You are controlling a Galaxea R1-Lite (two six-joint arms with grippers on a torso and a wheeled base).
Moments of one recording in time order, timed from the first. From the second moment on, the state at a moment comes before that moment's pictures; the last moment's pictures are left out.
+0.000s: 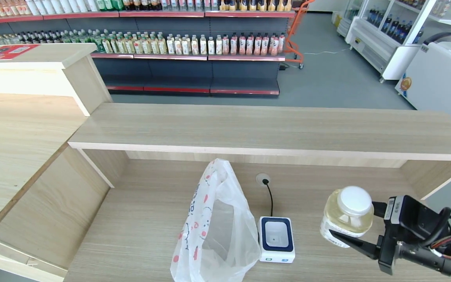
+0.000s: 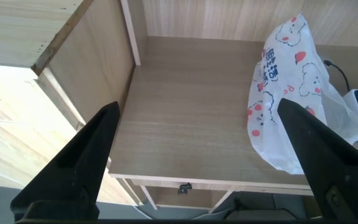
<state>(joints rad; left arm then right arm) 0.00 0.00 0.00 0.00 -0.02 0.00 0.29 1.41 -0.20 -0.92 0.44 -0.71</state>
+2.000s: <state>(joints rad) 0.00 0.00 0.00 0.00 -0.02 0.00 0.25 2.37 -0.74 -1.22 1.04 -1.21</state>
